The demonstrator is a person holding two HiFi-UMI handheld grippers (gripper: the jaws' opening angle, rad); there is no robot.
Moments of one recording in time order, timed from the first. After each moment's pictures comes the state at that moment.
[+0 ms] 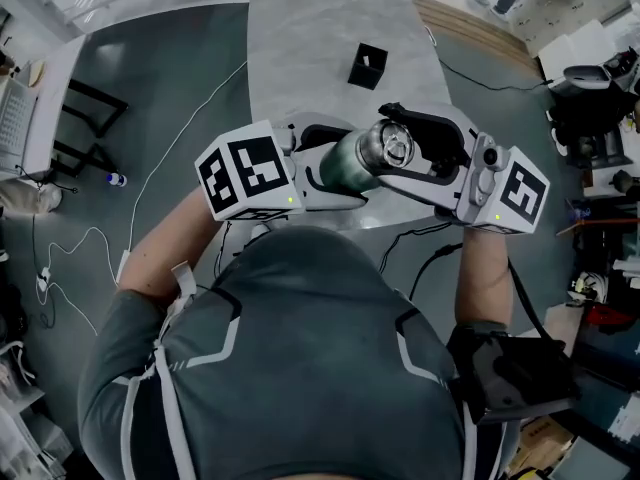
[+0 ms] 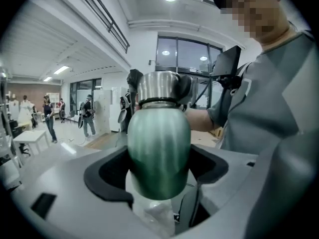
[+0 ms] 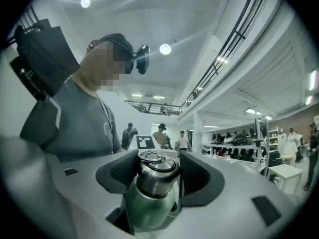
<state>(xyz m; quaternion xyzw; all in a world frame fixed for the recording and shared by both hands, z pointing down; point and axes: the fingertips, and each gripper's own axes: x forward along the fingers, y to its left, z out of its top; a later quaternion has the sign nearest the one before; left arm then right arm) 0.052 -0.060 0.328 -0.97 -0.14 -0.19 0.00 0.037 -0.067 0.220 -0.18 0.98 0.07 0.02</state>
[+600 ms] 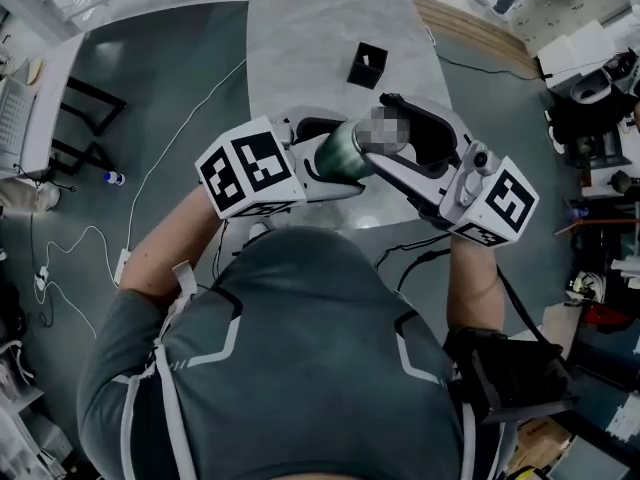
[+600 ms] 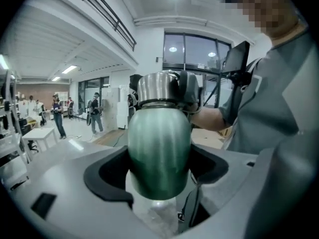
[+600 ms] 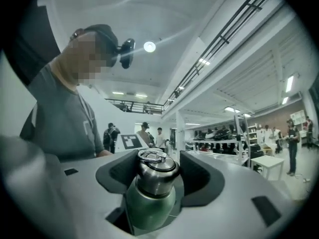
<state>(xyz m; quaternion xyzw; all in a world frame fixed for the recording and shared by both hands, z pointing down) 0.052 -0.082 0.338 -0.97 -0.09 -0.21 0.00 0.043 -0.093 0.230 -0.30 0.95 0.03 0.02</state>
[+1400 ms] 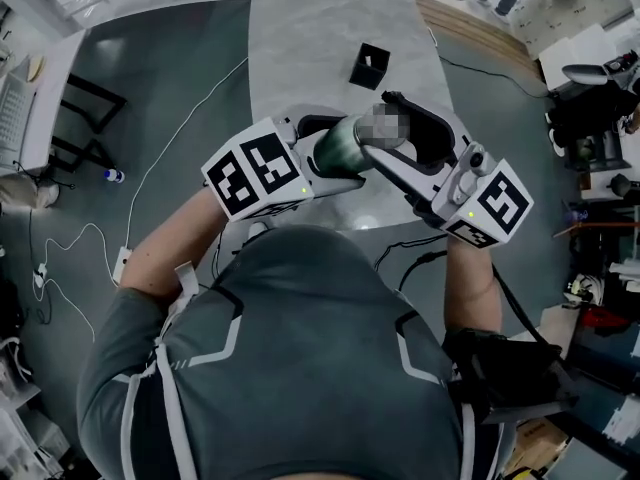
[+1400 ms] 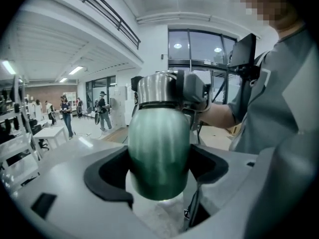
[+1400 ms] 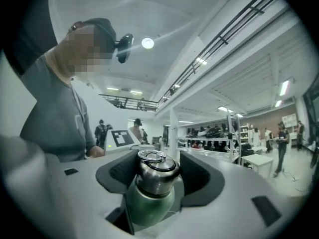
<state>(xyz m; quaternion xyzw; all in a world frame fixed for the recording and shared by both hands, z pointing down) 0.051 -0.095 0.343 -0.97 -0.05 -0.23 0.00 0.043 -0.106 0.237 -0.33 0.94 0.03 0.00</state>
